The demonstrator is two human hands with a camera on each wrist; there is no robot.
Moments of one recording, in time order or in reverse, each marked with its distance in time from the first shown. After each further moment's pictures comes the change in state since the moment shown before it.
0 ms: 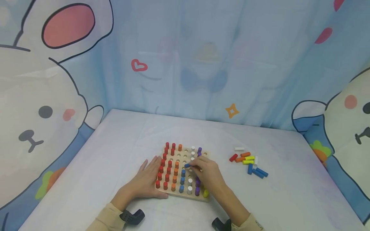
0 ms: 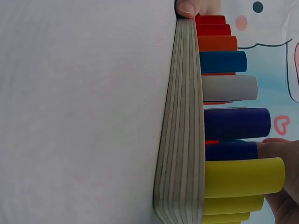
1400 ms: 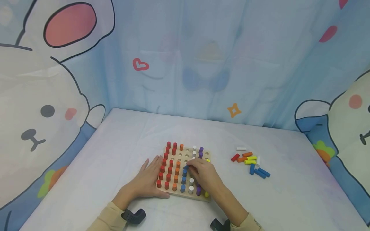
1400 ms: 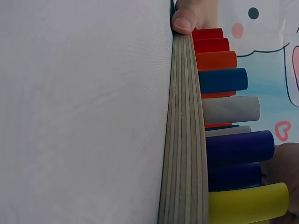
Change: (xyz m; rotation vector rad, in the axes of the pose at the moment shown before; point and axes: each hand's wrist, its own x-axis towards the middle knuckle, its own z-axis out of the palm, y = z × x) left_hand 0.001 0.000 0.000 0.013 -0.008 -0.007; right_hand 0.002 -0.007 0.009 -0.082 -0.112 -0.002
